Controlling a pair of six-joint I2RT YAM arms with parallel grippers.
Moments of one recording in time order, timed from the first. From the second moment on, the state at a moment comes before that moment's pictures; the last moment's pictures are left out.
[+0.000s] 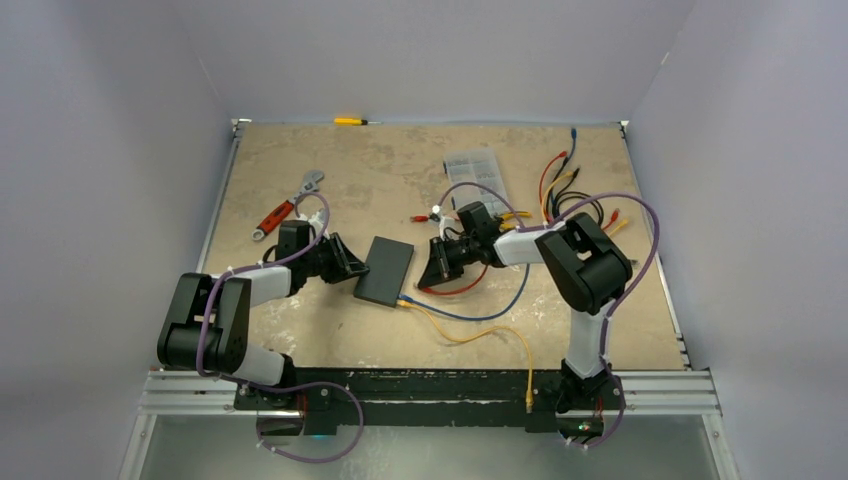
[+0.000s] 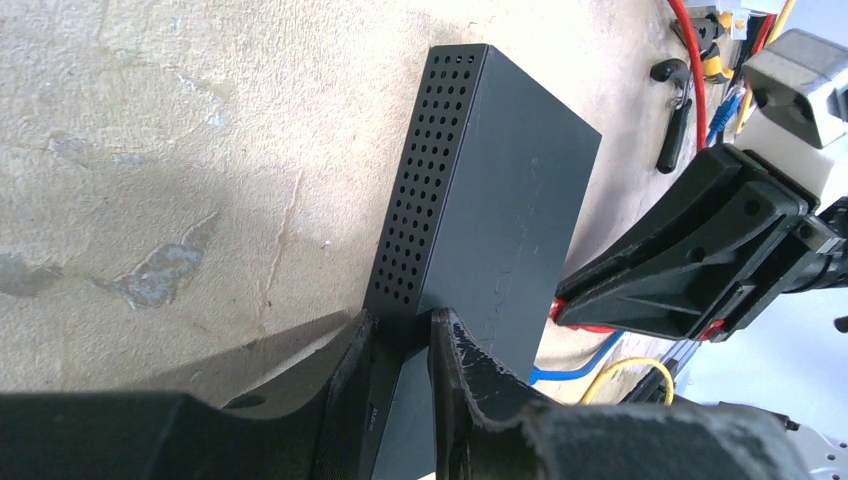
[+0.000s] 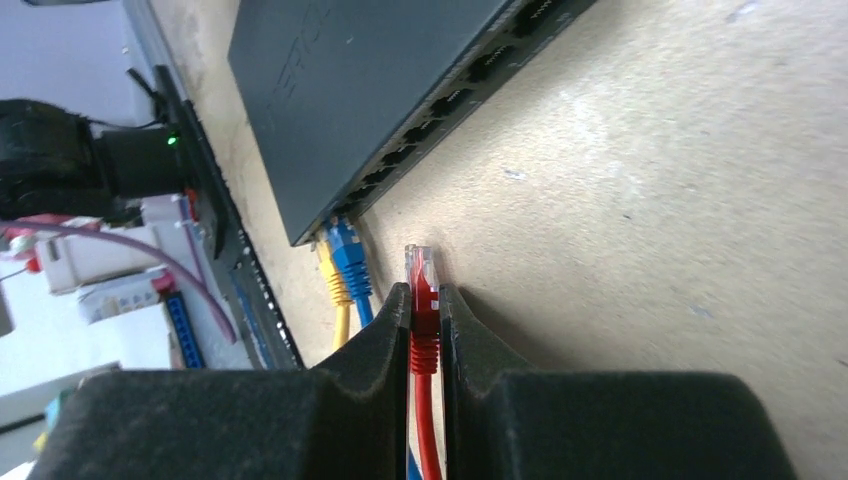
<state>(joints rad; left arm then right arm) -0.11 1.47 0.48 0.17 0.52 -0.62 0.56 1.95 0.94 0.13 -0.81 0.43</state>
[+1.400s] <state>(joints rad) -0.10 1.50 0.48 0.19 0.56 -0.62 0.67 1.60 0.94 -0.32 -0.03 0.28</state>
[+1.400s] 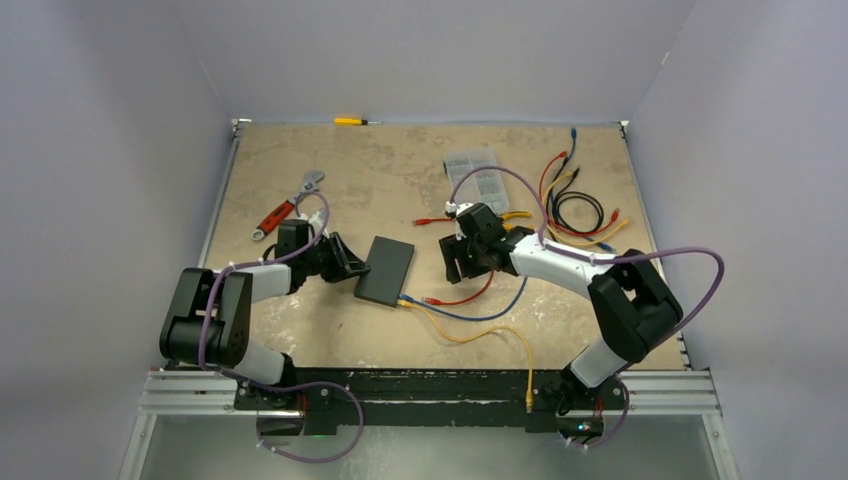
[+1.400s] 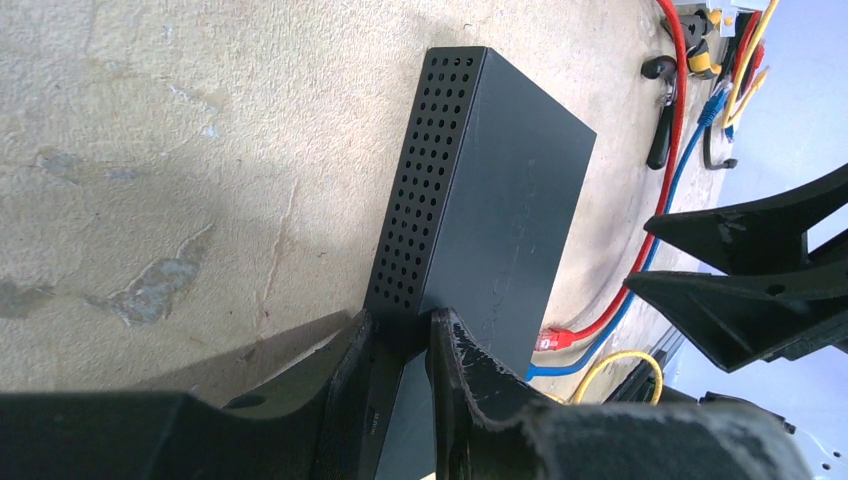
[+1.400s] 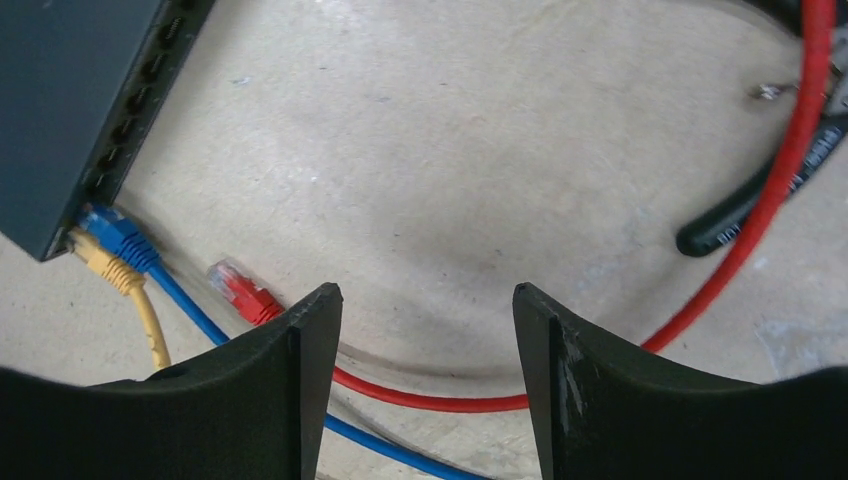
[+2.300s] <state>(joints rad) -0.10 1.50 0.48 0.21 0.57 -0.62 0.45 1.56 0.84 -0.28 0.00 0.40</state>
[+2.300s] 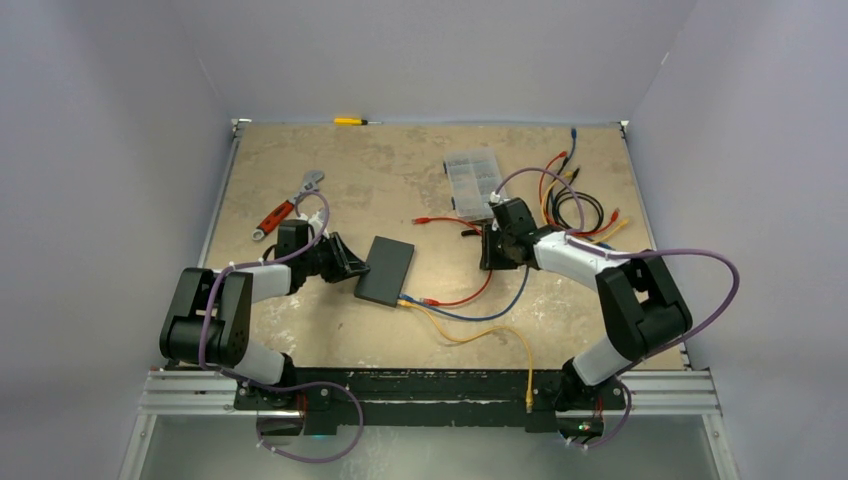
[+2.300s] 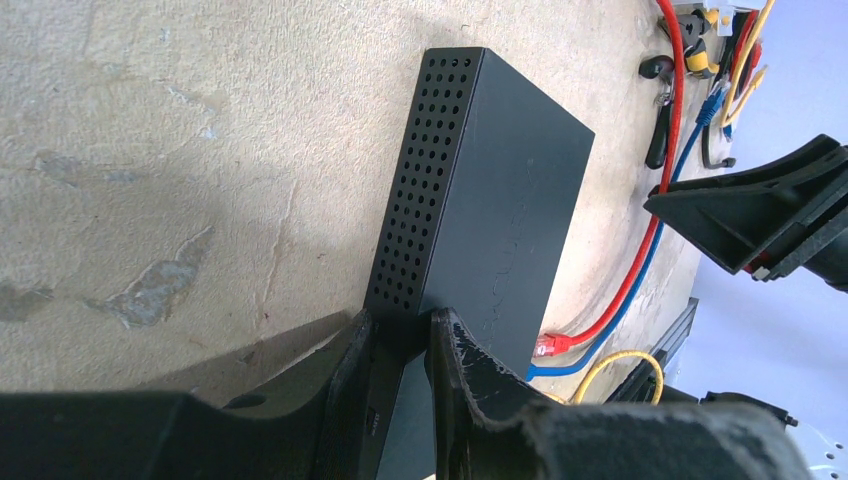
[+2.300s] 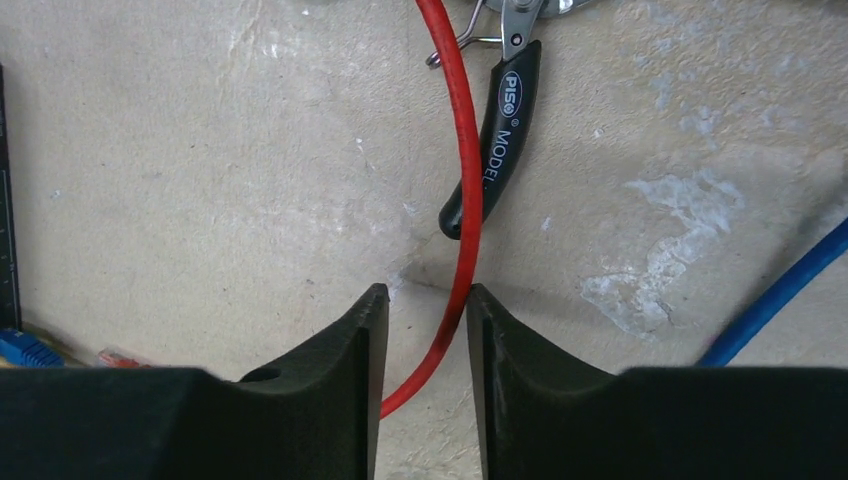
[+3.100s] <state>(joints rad) -0.10 1.50 0.48 0.21 0.57 -0.62 0.44 1.45 0.86 -0.29 -0.02 0.39</state>
